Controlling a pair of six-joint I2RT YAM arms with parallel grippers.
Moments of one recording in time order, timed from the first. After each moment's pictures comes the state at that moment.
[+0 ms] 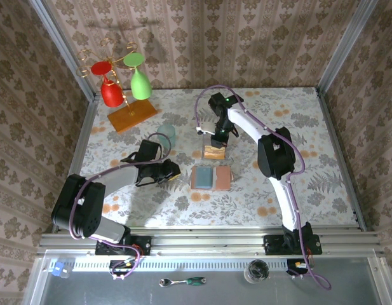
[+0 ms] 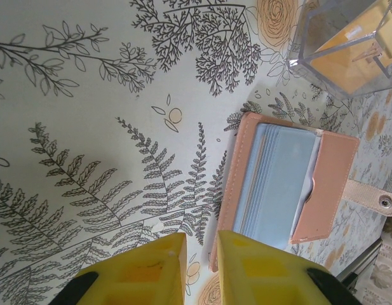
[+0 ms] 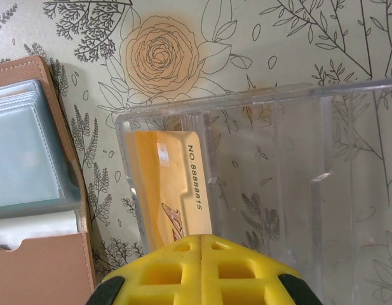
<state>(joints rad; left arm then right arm) -0.44 1.46 0.67 -0.21 0.52 -0.78 0.44 2.34 2.10 -1.25 -0.24 -0.84</state>
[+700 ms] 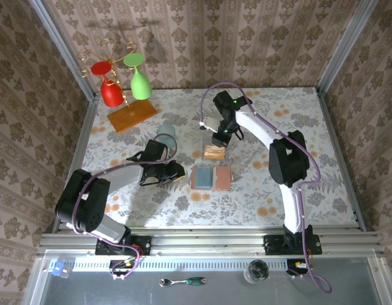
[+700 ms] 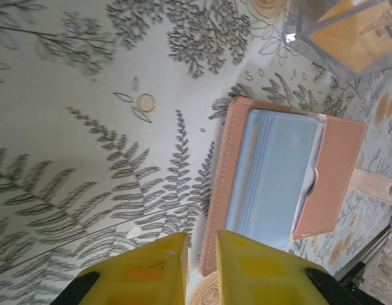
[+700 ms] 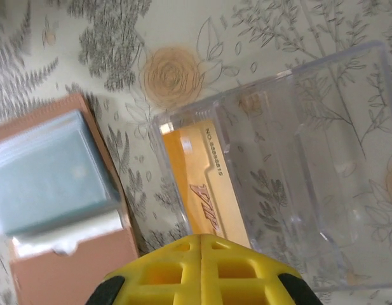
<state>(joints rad) -0.50 1.51 0.70 -0.20 0.51 -0.78 0.44 2.11 1.85 -1.07 -0.27 -0.61</state>
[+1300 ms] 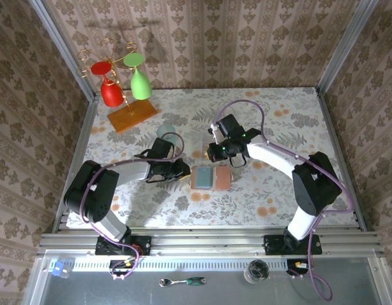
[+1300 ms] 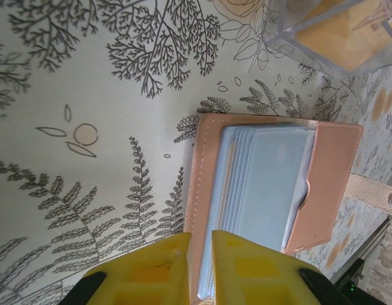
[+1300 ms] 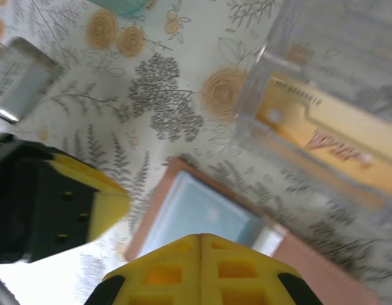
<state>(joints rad) -0.54 1.62 0.75 -0.14 0.53 -0.79 0.56 1.70 1.22 -0.50 -0.28 0.35</state>
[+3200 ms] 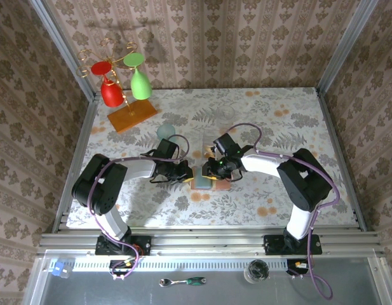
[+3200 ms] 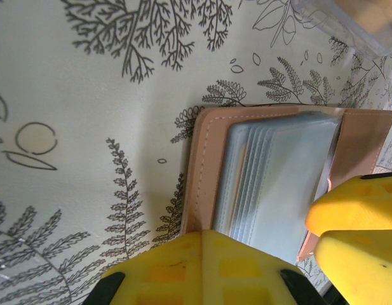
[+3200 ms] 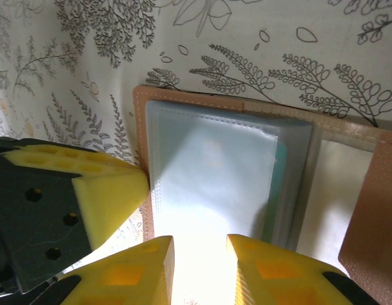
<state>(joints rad) -0.57 1.71 0.79 -0.14 0.56 -0.79 0.61 1.79 1.01 -0.29 -0.43 0.77</state>
